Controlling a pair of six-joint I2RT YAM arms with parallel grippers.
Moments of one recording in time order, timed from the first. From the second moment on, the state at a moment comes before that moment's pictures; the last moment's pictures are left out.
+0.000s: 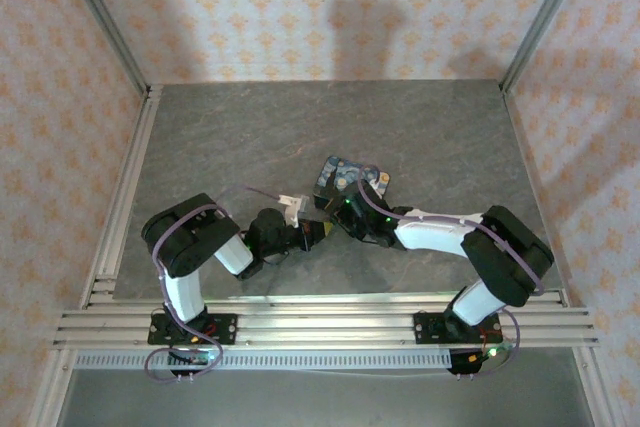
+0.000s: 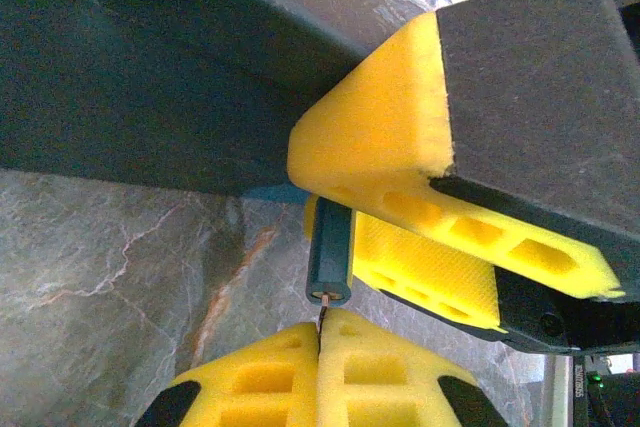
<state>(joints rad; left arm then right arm) -0.69 1.83 0.34 1.14 0.31 -0.75 0.79 1.55 0.70 0.05 0.01 1.37</state>
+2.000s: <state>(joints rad) -0.91 1.58 0.44 0.62 -0.07 -0.19 0.76 1.63 1.02 -0.53 -0.15 1.21</state>
